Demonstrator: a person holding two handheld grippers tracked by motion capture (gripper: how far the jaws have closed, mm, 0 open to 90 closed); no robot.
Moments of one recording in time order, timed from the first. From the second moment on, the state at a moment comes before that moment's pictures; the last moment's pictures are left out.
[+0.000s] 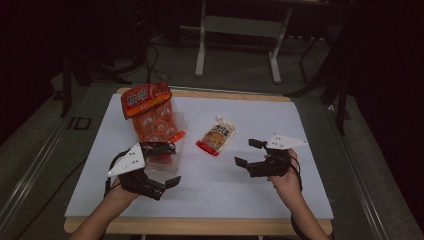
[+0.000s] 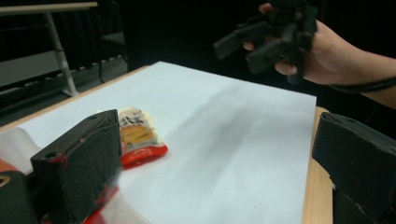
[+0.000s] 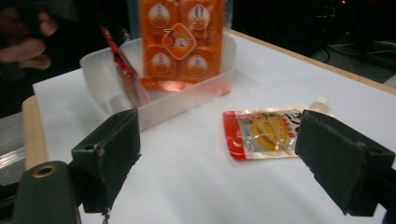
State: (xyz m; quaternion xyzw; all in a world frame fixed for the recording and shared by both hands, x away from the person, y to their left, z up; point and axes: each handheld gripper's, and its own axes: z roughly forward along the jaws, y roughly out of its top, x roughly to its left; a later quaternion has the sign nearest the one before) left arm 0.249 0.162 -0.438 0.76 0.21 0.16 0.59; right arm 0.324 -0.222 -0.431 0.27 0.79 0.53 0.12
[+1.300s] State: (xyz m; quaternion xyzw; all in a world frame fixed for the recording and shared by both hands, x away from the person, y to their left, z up) left arm 0.217 0.135 -0.496 0.78 0.20 0.12 0.57; right arm 0.444 -0.200 -0.472 0.38 0.79 0.45 0.17
